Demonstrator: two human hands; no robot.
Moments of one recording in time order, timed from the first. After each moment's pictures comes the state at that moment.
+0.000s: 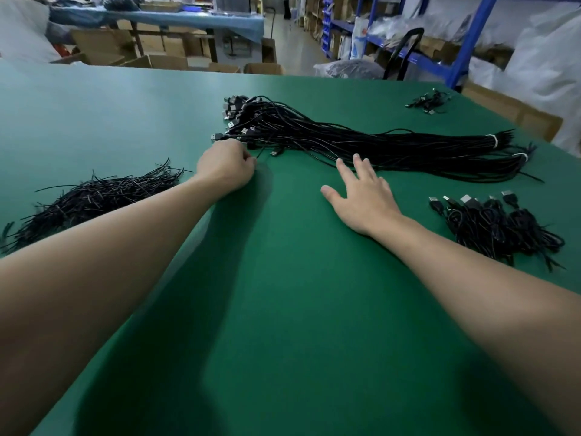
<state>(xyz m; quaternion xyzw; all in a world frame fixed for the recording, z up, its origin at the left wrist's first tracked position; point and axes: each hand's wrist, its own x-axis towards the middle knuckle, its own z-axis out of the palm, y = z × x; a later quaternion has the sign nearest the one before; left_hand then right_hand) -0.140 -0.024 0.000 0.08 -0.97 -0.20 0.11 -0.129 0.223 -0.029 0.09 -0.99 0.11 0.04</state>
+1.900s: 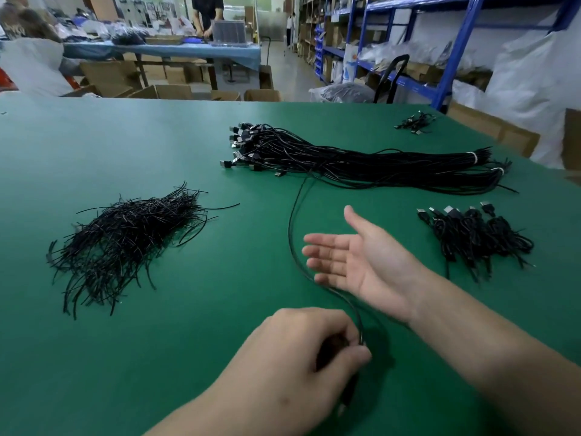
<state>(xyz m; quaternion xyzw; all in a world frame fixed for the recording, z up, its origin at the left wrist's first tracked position) 0.130 0.077 0.023 -0.19 -0.90 -0.39 -0.05 0.014 0.215 0.015 -0.05 -0.55 0.78 -0.28</state>
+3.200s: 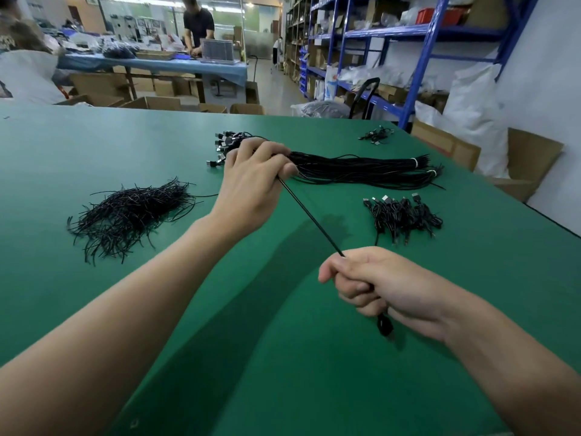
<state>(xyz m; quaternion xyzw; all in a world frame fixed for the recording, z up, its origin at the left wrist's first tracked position) 0.052 0.073 0.068 -0.16 -0.92 -0.17 0.32 0.155 0.298 0.063 0.12 -0.73 0.61 -0.28</state>
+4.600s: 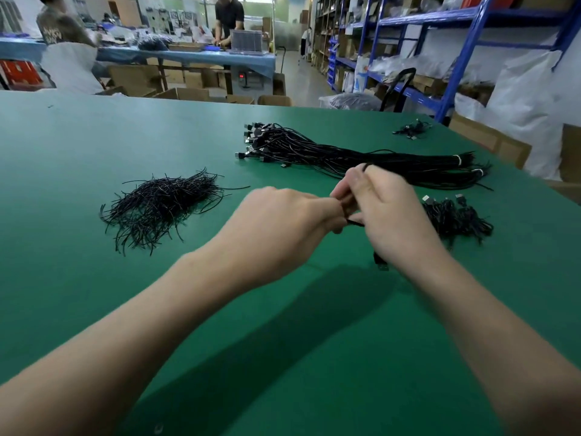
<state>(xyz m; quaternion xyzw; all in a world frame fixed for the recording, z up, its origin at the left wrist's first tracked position) 0.139 0.068 0.083 -0.25 -0.94 -0.06 0.24 0.101 0.235 0.081 0.20 -0.82 0.53 0.10</state>
